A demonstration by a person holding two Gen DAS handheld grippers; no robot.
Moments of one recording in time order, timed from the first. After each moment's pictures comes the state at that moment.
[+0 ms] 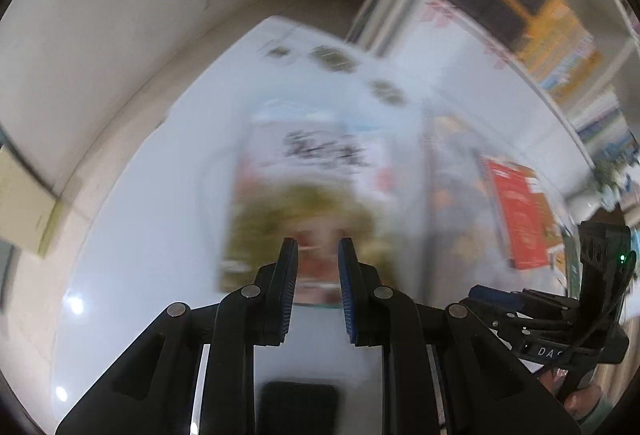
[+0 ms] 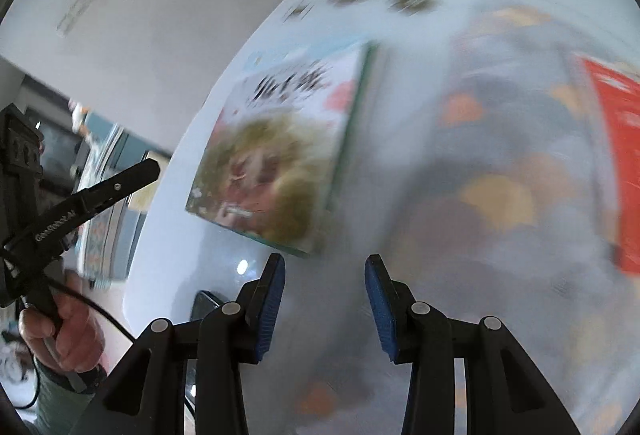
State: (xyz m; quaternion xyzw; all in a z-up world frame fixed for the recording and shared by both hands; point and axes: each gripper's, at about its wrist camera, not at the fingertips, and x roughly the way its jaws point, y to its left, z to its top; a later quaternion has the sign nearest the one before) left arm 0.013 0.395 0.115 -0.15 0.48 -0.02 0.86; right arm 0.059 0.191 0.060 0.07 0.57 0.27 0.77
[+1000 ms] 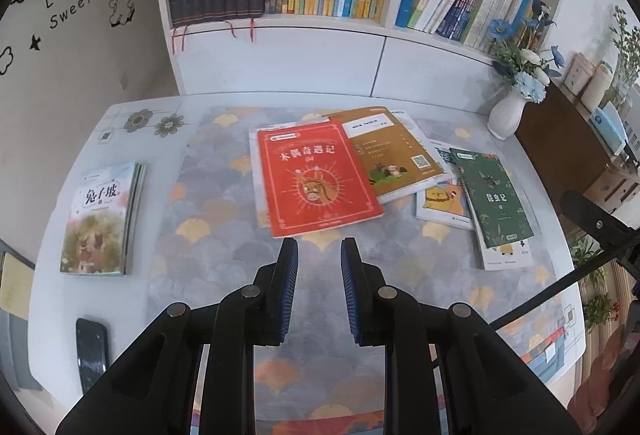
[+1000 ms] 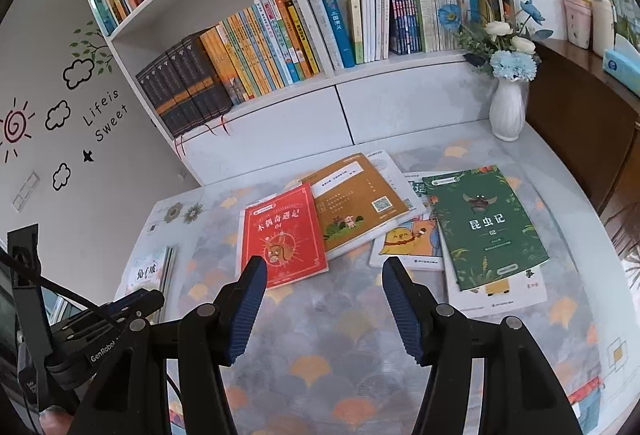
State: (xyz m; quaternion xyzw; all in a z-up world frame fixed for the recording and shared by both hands) left arm -0.050 0.011 0.218 0.00 0.46 -0.09 0.89; right arm -0.088 -0.213 0.229 0.17 0.38 0.03 0.91
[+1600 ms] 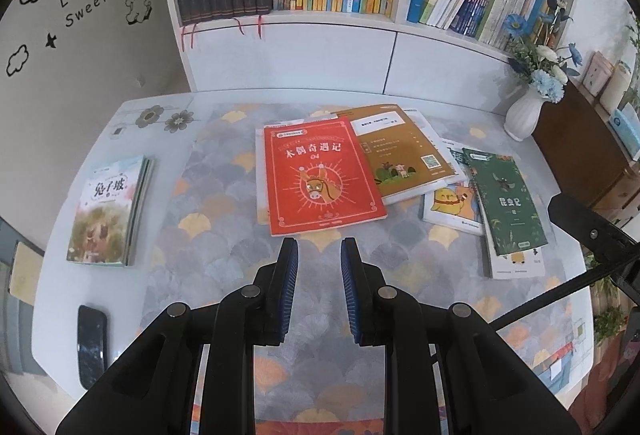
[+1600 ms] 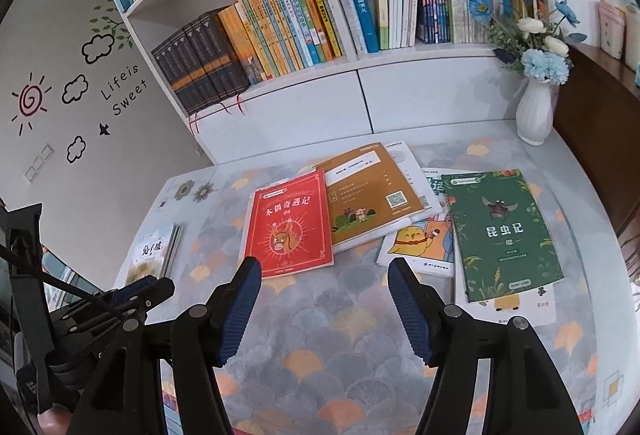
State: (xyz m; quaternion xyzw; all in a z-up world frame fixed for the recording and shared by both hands) left arm -0.047 -0.015 0.211 0.01 0.46 -0.04 0.89; right arm -0.066 -0.220 0.214 0.15 0.40 0.08 0.90
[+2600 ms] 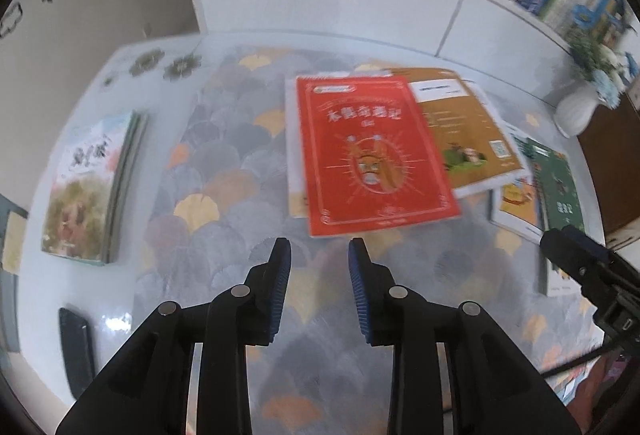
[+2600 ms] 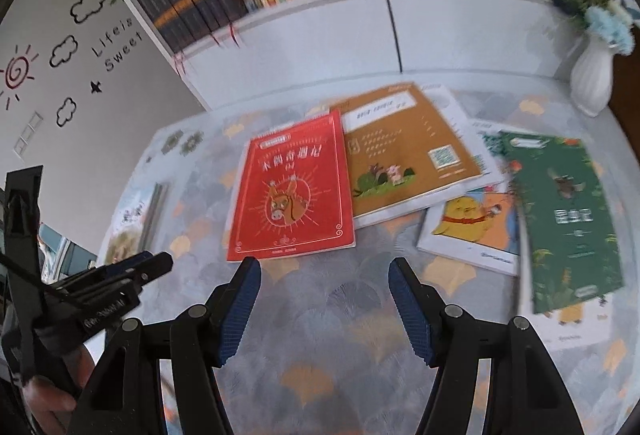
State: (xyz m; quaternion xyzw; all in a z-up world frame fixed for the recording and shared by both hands) left arm 0.035 0.040 0.124 -0.03 0.54 -0.02 0.84; right arm 0.025 -0.170 0.121 0.14 0.49 0.11 0.86
